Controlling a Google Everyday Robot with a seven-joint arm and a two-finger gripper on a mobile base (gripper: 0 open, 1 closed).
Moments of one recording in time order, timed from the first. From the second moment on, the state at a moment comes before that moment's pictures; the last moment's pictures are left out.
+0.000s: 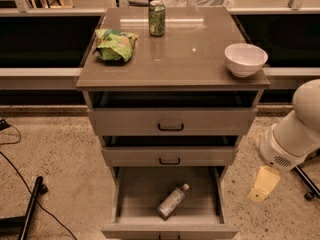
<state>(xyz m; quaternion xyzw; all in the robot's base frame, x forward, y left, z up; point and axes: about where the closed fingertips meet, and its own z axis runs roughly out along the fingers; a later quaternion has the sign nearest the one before) 0.417 -0.246 0.714 -0.55 0.83 0.08 0.10</state>
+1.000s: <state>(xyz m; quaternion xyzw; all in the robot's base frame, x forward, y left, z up) 0.426 -0.258 0.541 -0.54 0.81 0.17 0.16</state>
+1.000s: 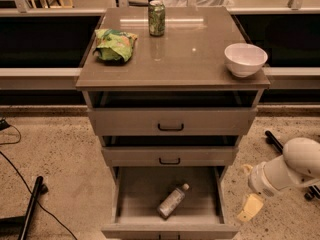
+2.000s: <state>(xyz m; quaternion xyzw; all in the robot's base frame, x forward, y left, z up) 0.463 -0.209 0.456 -0.60 0.73 0.29 0.14</state>
